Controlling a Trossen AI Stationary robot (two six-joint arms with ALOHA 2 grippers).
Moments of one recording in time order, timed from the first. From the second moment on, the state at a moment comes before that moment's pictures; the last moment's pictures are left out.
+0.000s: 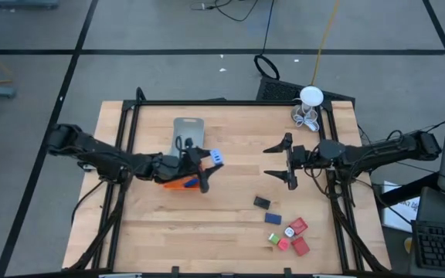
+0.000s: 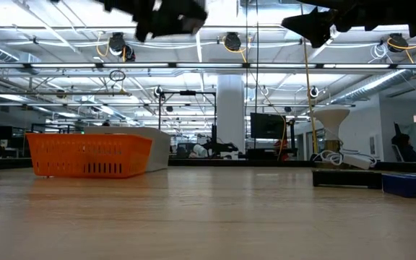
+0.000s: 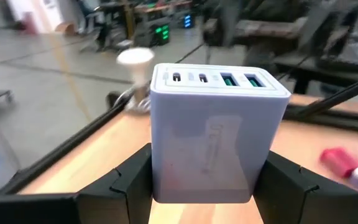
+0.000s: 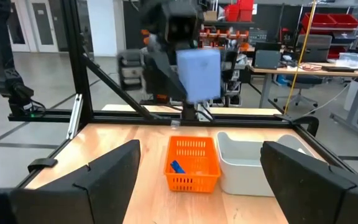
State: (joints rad) left arm -0.23 1.38 0.79 0.42 -0.57 -0.09; right arm 0.09 0.83 0.43 0.41 0.06 -0.01
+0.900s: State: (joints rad) left arm -0.23 1.20 0.35 0.54 -0.88 -0.48; right arm 0.09 0.82 0.43 0.39 0.06 -0.03
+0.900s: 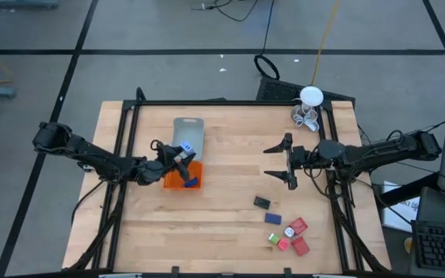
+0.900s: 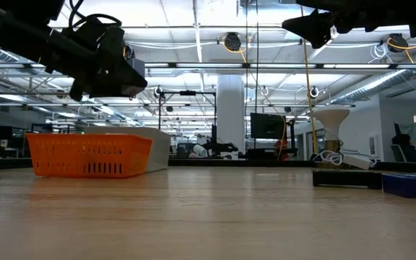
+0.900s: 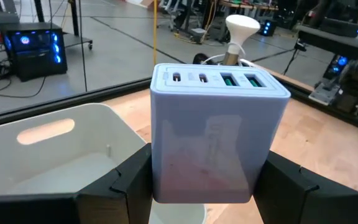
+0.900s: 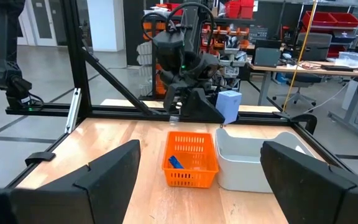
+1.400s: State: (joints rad) left arm -0.07 1.20 0.35 0.53 -0.82 -0.69; right arm 0.09 0.82 0.43 0.39 0.06 -0.03
